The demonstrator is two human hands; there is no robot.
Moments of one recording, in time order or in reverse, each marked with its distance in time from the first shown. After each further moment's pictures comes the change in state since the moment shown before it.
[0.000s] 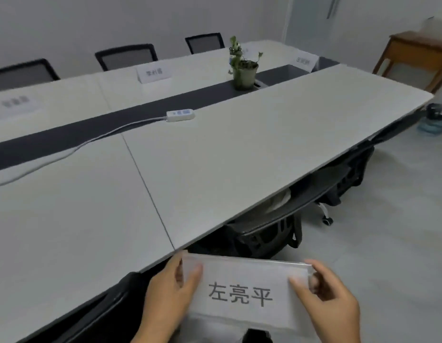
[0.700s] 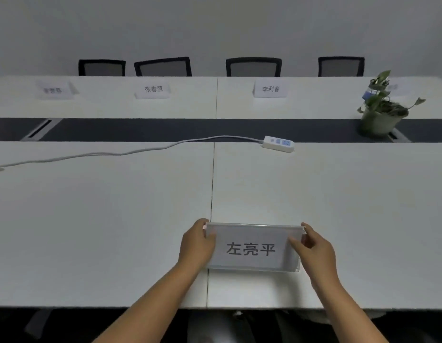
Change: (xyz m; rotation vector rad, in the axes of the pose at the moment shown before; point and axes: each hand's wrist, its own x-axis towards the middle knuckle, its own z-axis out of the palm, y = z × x) left_hand 0.193 0.004 -0.031 -0.046 0.392 -0.313; right_hand 0.224 -0.029 0.216 -0.222 -0.697 -0.029
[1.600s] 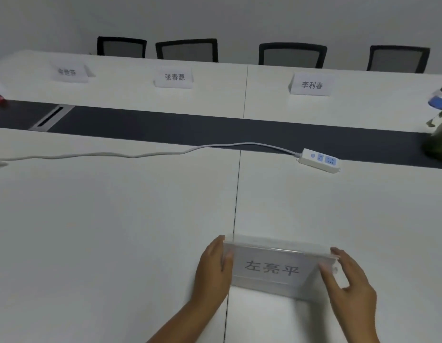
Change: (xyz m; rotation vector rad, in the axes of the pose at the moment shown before) left_hand 0.095 -0.024 0.008 -0.043 0.054 0.057; right_hand 0.090 -0.010 0.052 -0.230 0.087 -0.155
